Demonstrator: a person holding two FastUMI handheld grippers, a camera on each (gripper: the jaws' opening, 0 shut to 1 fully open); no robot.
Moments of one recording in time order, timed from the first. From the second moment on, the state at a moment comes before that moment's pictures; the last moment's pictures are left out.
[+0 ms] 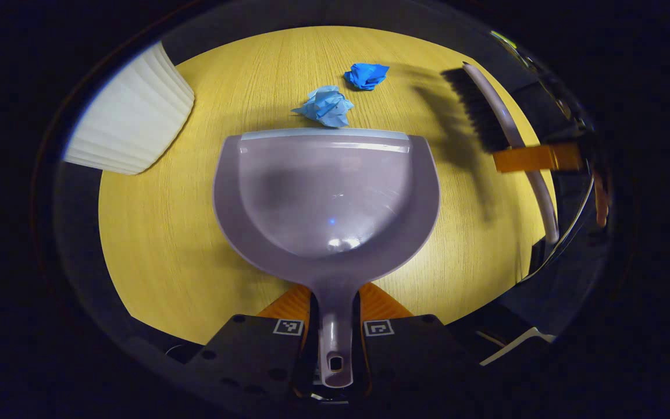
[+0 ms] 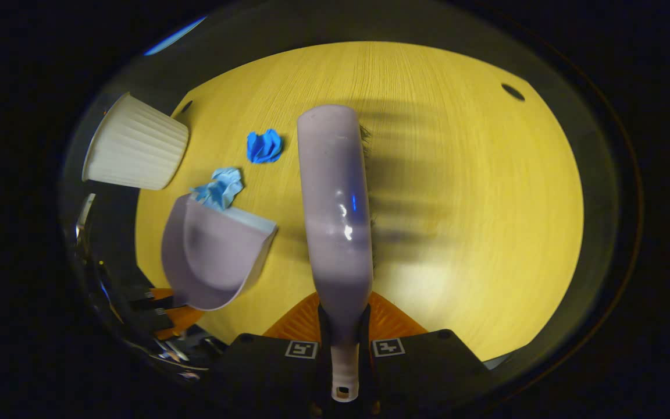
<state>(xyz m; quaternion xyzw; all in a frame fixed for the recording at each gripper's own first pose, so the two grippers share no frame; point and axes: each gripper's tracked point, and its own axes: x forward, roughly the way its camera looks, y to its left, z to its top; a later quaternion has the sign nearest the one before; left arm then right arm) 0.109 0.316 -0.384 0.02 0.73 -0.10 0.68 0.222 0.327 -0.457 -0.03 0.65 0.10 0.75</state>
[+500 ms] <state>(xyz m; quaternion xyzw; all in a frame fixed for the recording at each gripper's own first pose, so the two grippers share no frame) 0.119 0.349 -0.395 0.12 0.74 -0.13 0.65 0.324 0.403 -0.495 -0.23 0.67 0.26 0.66</state>
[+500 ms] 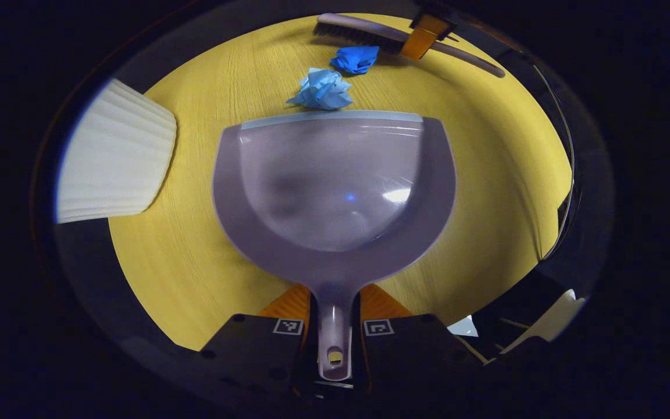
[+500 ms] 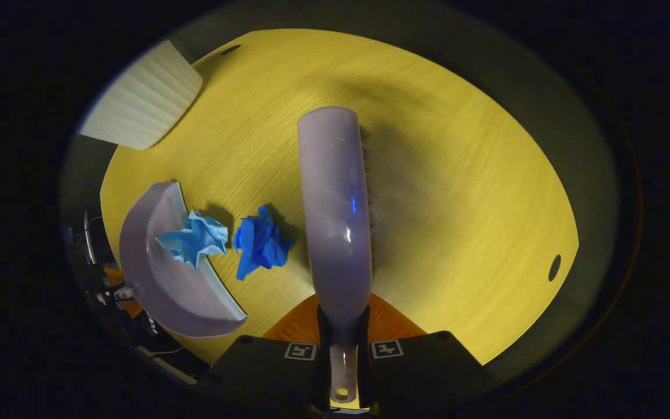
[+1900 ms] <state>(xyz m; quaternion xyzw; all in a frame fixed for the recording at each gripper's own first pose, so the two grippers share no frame) 0.138 0.337 -0.385 0.11 0.59 -0.11 0.79 0.320 0.388 -0.392 0.01 0.53 0.44 0.73</state>
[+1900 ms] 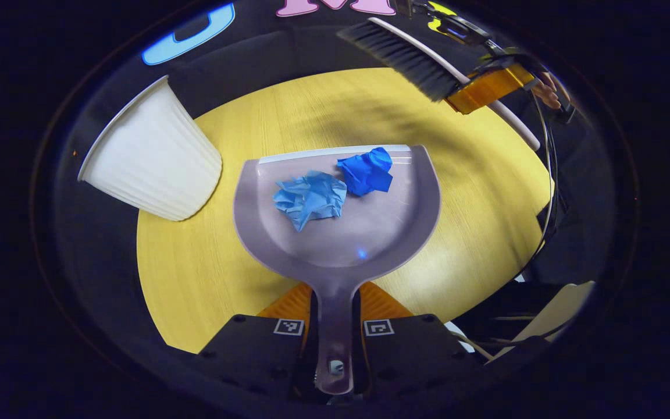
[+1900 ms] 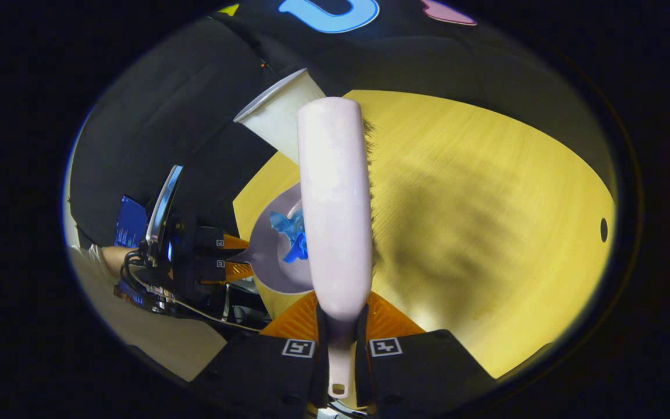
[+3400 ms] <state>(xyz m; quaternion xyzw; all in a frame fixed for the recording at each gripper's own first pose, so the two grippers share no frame) 0.321 0.629 -0.088 0.65 0.45 0.09 0.60 0.281 0.344 -0.349 0.14 0.44 0.40 0.79</state>
